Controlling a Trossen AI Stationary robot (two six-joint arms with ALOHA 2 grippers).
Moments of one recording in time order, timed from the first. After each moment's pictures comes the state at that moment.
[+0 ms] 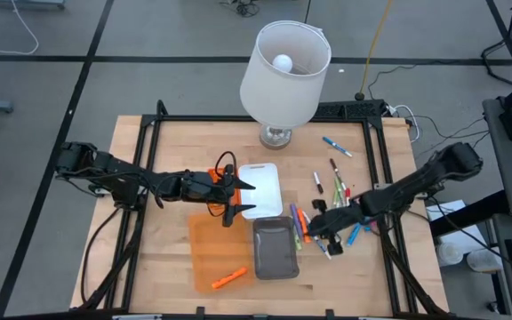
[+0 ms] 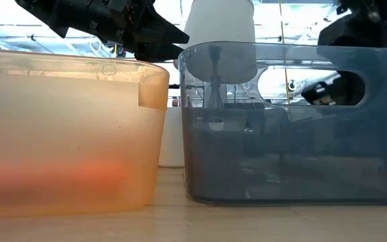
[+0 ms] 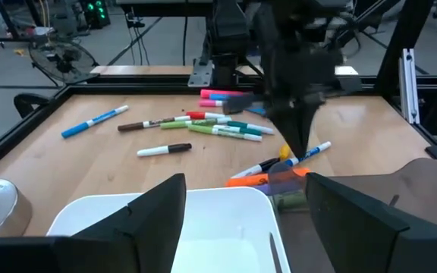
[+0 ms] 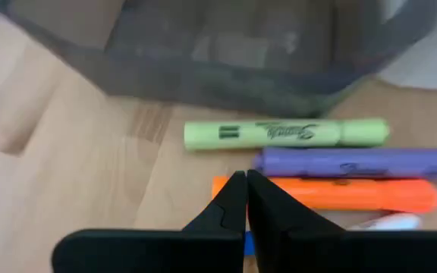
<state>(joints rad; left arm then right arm) -0.11 1.42 0.69 0.47 -0.11 -0.03 0.40 1.31 0.48 0.00 0.01 0.17</state>
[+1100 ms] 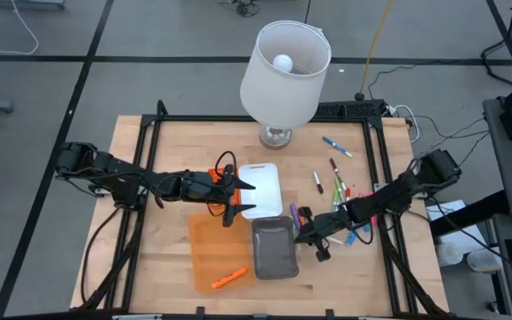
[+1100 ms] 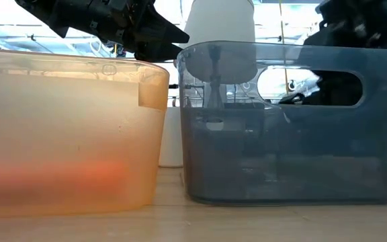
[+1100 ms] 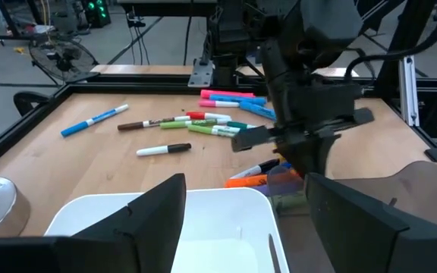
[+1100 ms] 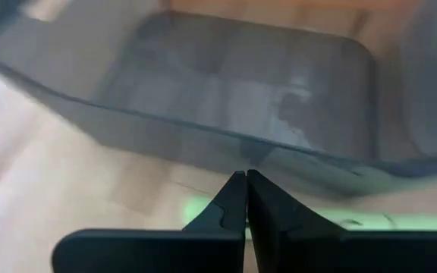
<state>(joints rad) -0.11 1.42 0.69 0.47 -0.11 -0.04 0.38 1.56 0.48 0.38 0.00 0.07</state>
